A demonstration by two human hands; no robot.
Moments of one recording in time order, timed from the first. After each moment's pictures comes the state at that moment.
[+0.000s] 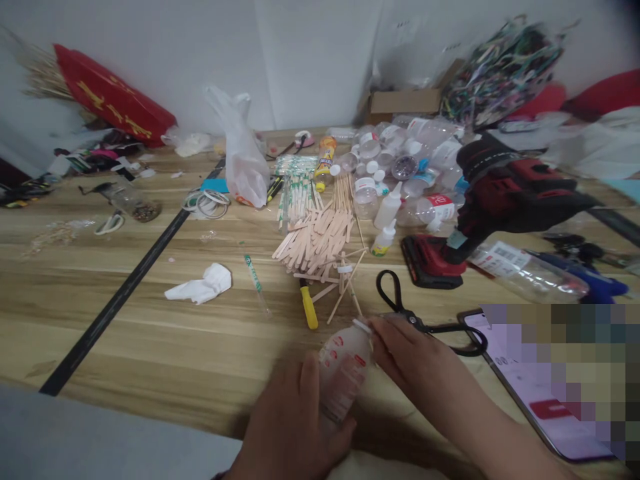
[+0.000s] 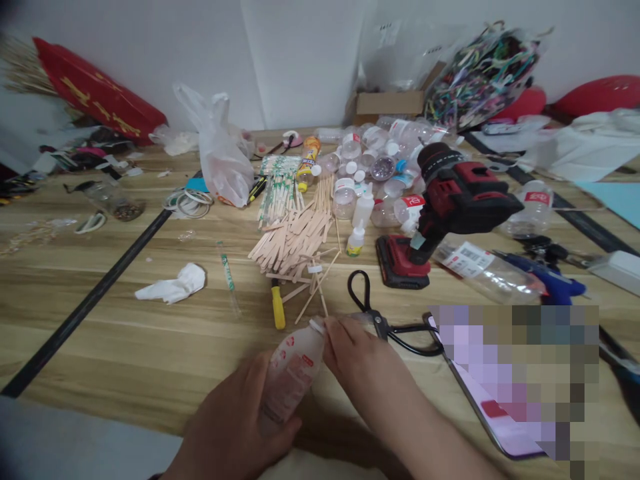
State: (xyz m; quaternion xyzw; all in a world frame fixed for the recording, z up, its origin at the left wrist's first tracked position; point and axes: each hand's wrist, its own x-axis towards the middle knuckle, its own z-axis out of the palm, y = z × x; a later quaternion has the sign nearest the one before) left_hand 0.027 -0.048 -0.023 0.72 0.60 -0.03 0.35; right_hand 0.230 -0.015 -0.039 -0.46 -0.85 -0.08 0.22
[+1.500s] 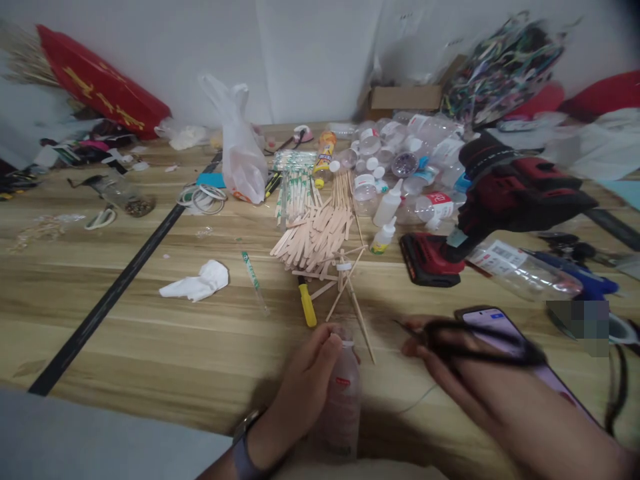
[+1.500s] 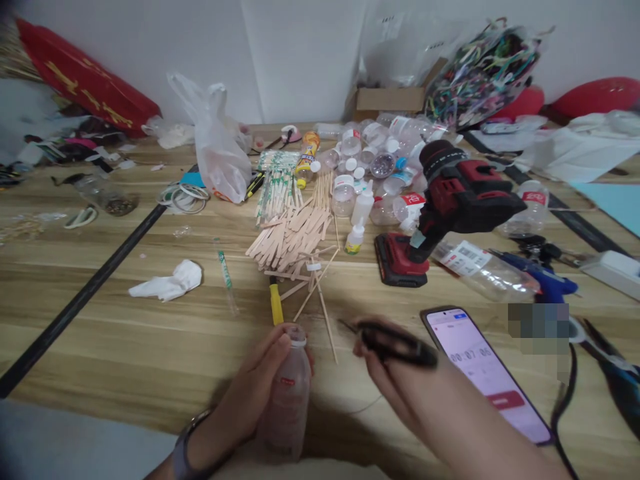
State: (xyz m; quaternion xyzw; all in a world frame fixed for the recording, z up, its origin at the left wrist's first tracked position) left_hand 0.048 -0.022 -0.053 0.45 0.49 0.30 0.69; right_hand 0.282 -0.033 -0.014 -0.50 -0.84 0.04 0.20
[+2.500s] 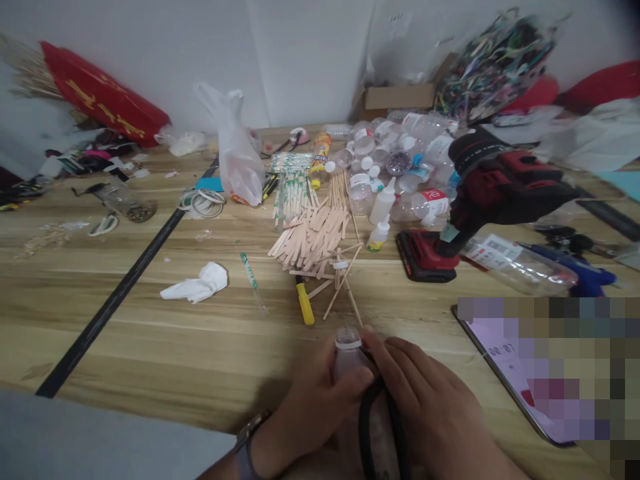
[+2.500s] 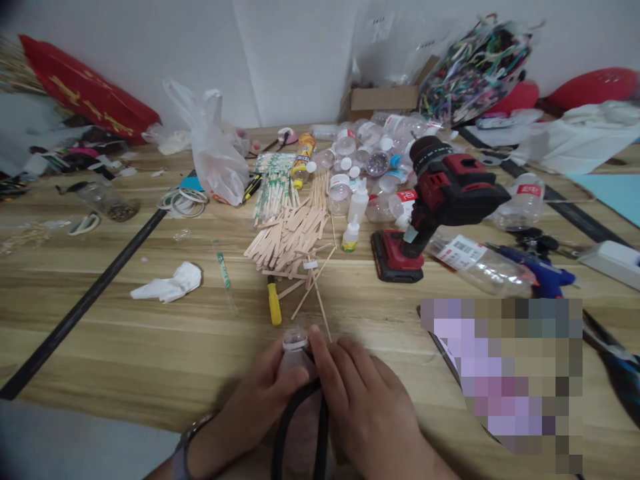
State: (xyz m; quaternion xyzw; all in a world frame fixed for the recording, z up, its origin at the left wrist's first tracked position) left_hand 0.057 -0.028 -0.036 0.52 0.44 0.27 0.68; right_hand 0.222 -0.055 -0.037 -0.48 -0.84 -0.18 0.21
